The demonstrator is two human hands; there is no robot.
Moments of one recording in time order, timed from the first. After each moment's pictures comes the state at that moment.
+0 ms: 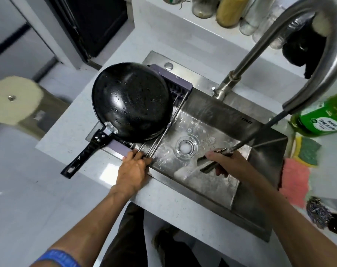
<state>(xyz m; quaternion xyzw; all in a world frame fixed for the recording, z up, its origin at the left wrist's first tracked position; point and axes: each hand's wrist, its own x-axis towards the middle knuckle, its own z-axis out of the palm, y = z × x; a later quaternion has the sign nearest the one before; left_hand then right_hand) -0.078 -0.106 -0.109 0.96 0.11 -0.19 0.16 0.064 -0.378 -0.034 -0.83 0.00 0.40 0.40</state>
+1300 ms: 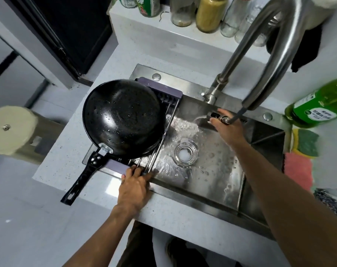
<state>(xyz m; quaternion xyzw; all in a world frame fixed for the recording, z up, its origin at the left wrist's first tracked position) -0.077 -0.105 -0.104 0.96 0.12 -0.21 0.17 0.153 -0.342 -0.058 -0.85 0.10 0.12 0.50</state>
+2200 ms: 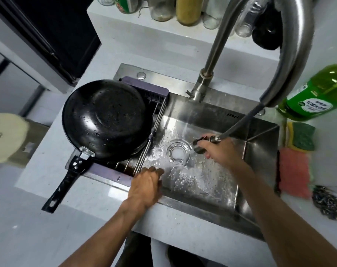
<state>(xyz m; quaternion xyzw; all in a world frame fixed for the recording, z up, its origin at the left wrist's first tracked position) -0.032 -0.174 -0.096 0.96 0.07 -0.23 0.17 0.103 -0.384 -0.056 -0.87 0.03 0.27 0.42</state>
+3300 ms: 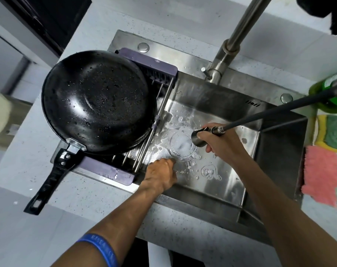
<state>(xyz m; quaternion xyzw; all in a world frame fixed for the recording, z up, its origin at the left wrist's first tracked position) 0.012 -0.187 -0.171 0.93 0.06 -0.30 0.19 0.119 -0.353 -0.102 -0.86 0.04 0.27 0.43</state>
